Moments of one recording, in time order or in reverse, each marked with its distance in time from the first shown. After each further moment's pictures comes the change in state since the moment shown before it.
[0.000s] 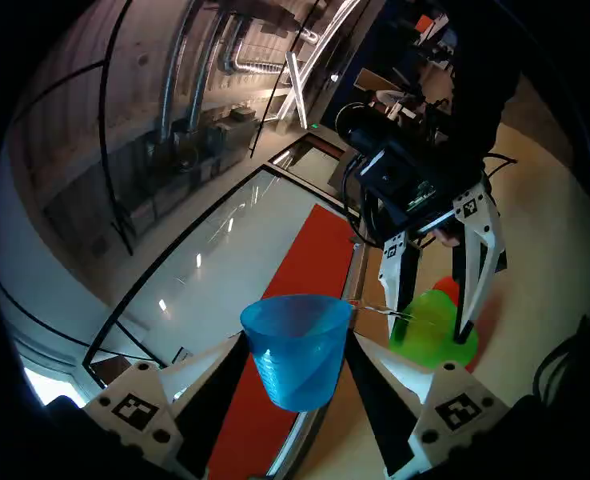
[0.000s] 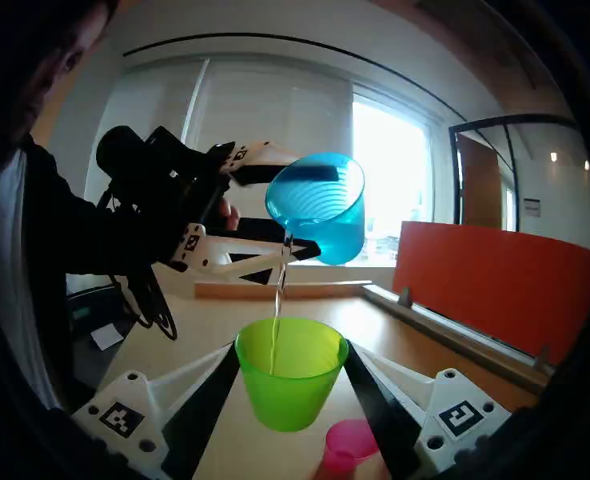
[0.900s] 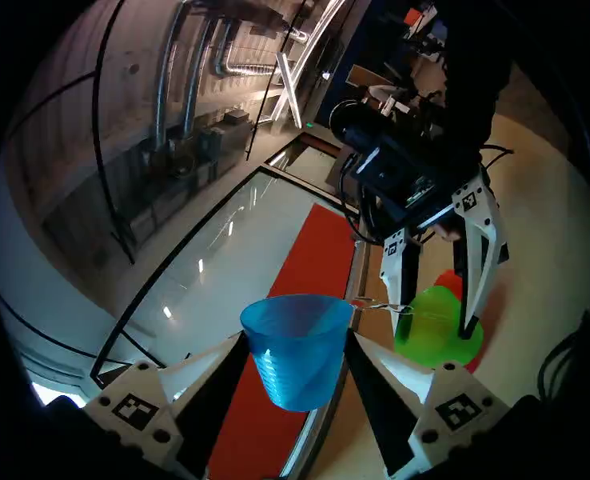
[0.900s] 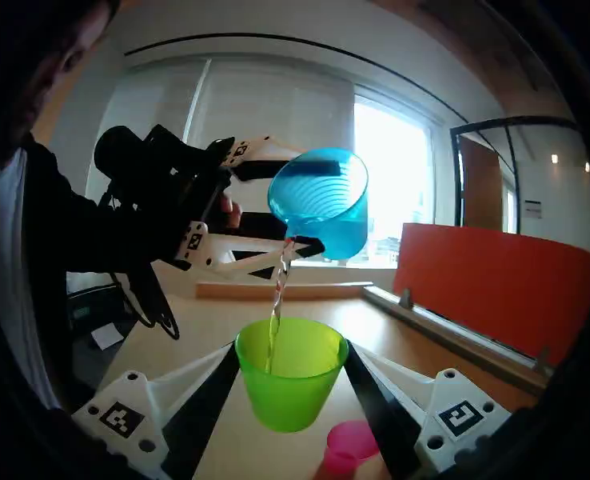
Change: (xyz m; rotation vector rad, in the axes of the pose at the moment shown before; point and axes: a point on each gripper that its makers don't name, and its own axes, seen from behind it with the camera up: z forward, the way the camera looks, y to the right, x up) left arm 0.003 -0.005 -0.001 0.005 0.000 0.053; right arm 0.001 -0.003 0.000 0.003 0.004 -0.006
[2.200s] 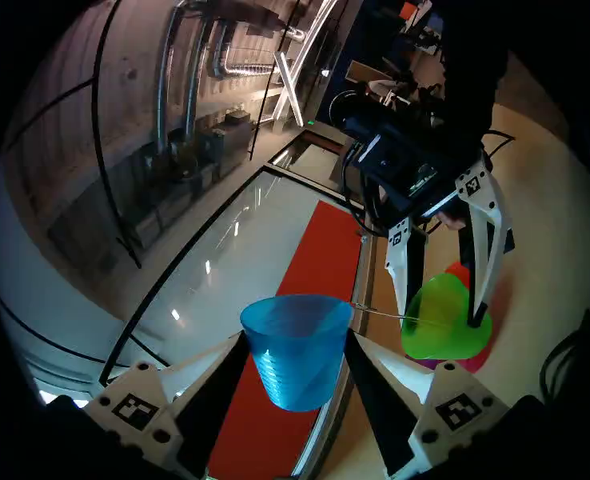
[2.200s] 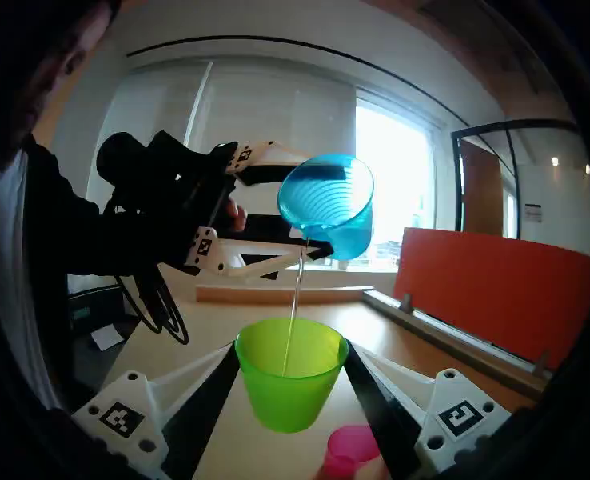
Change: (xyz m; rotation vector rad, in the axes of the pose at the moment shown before) left arm -0.004 -0.009 0.000 0.025 -0.008 0.037; right arm 0.007 0.000 -0.002 0.002 0.012 -0.007
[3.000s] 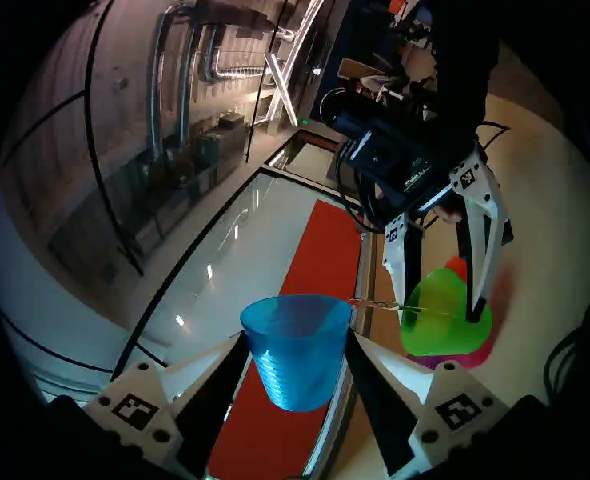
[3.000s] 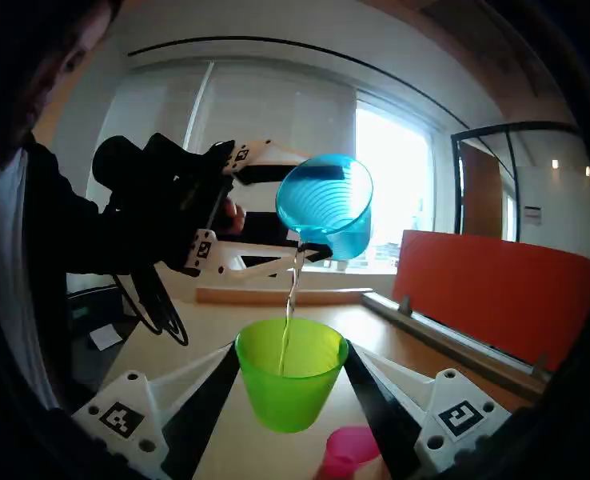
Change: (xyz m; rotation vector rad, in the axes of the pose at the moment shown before) left arm 0.005 0.001 -0.001 0.000 0.000 0.052; right arm 0.002 -0.001 -0.001 -0.005 0.006 -0.006
